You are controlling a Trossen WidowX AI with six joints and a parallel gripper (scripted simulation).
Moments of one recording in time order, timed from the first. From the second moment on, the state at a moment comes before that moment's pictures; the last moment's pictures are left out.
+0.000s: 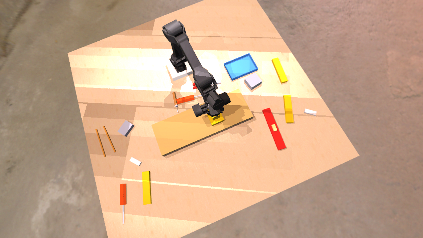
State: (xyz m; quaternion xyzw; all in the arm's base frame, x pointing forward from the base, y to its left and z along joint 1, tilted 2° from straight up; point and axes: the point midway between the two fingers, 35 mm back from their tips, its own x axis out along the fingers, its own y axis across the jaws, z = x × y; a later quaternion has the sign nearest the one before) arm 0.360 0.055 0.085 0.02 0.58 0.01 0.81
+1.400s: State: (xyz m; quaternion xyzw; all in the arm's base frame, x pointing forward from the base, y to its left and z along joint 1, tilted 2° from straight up) arm 0.358 -0.075 0.080 0.02 0.58 0.01 0.81
